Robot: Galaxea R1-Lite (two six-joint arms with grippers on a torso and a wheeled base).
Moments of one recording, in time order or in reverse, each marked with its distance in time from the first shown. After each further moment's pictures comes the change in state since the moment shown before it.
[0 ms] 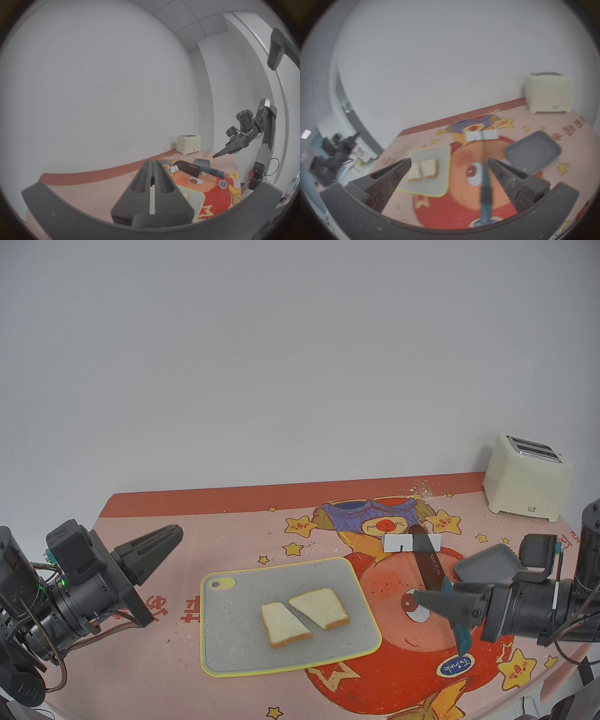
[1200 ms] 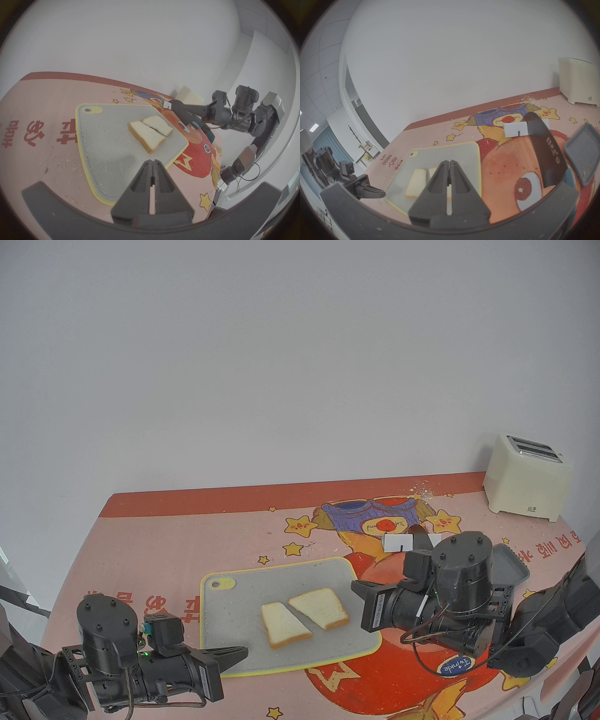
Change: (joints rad) left arm -0.247 0.258 0.071 0.200 0.128 -0.426; right arm 0.013 0.592 -0.043 -0.517 -0.164 -0.110
